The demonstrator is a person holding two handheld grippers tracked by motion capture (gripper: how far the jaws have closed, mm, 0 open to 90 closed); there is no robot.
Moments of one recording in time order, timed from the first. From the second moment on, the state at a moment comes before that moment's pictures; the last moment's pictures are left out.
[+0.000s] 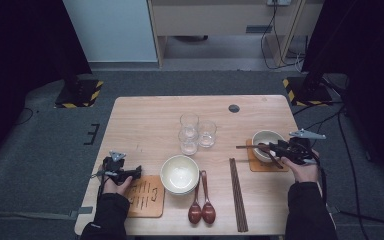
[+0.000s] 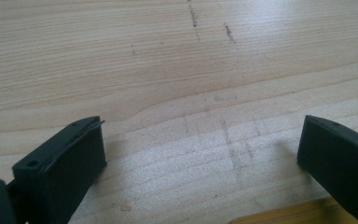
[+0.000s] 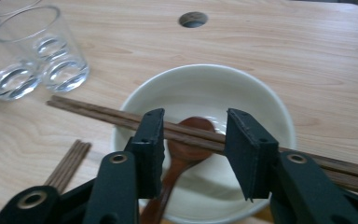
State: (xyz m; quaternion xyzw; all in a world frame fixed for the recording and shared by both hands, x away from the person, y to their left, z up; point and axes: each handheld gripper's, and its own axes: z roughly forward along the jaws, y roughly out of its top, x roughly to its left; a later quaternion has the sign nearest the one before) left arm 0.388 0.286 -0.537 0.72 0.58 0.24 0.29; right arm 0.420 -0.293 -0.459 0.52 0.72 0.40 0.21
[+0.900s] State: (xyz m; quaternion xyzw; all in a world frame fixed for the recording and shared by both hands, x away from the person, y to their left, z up) left arm 0.388 0.286 -0.537 0.72 0.58 0.24 0.29; right arm 0.424 -0.290 -0.462 0.51 0.73 0.41 0.19
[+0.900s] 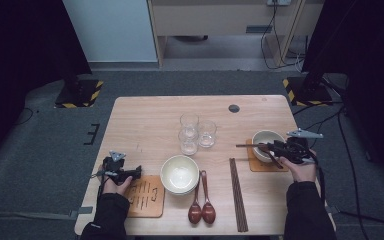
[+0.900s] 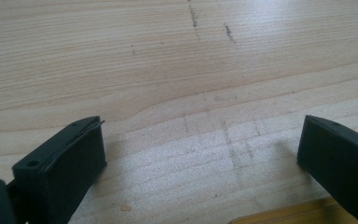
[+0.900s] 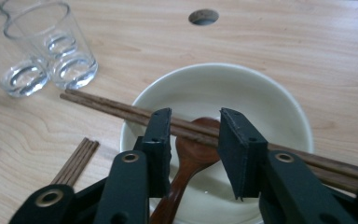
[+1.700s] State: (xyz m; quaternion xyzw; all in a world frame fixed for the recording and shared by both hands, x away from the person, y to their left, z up) left arm 0.388 0.286 -0.537 0.72 0.58 0.24 0.29; right arm 0.411 -0.287 -0.410 0.46 0.72 0.46 0.23
